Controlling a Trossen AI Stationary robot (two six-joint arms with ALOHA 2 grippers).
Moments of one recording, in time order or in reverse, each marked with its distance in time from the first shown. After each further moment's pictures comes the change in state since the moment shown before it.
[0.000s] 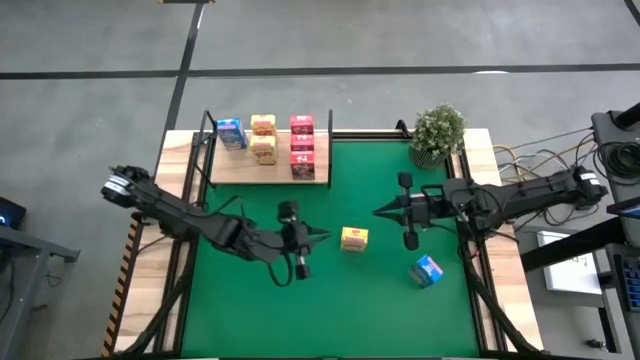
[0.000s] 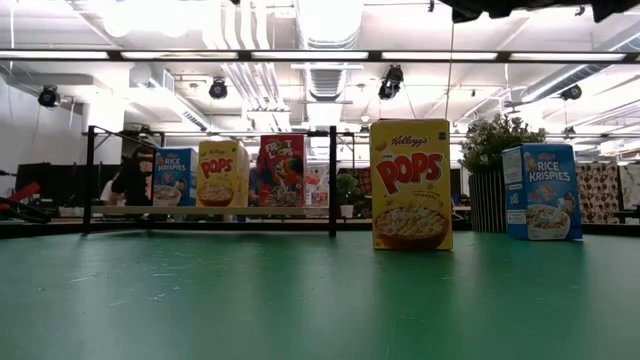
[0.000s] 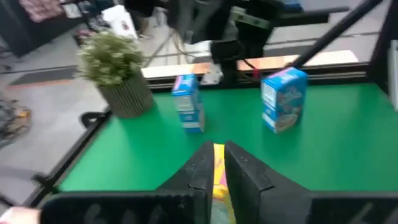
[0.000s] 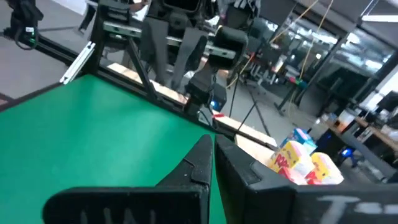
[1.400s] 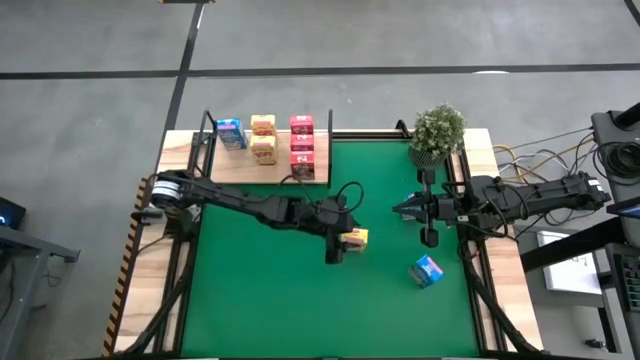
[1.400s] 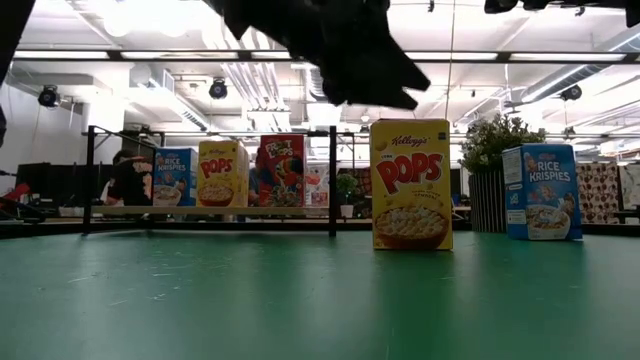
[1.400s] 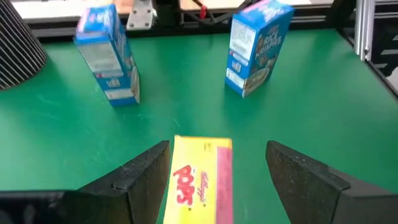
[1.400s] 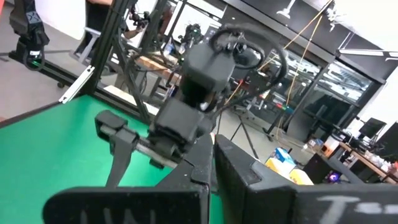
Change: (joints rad) left arm 0.304 0.370 0.185 0.026 0.628 0.052; right arm -0.001 -0.250 -0.101 -0.034 -0.019 -0.037
